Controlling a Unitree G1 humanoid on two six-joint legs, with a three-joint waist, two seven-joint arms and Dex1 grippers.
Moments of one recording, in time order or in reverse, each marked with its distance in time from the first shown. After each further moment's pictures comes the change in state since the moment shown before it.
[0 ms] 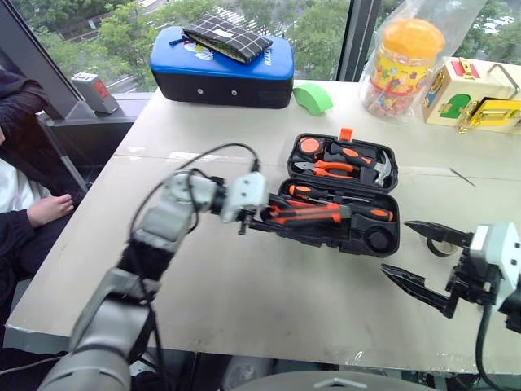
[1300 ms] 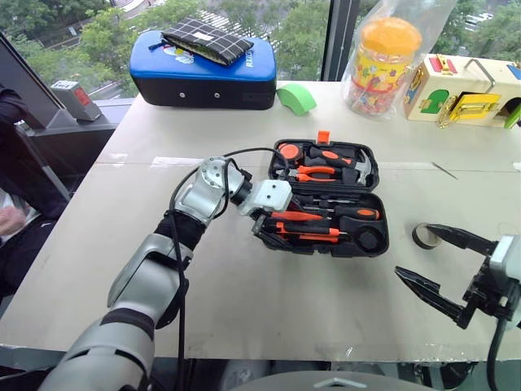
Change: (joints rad) left arm -0.177 -0.108 -0.018 0.270 0.064 -0.001 -0.176; right arm 0.122 0.043 -0.107 -0.102 -0.004 -0.007 -0.055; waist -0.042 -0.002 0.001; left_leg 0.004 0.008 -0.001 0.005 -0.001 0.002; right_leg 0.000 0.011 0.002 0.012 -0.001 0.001
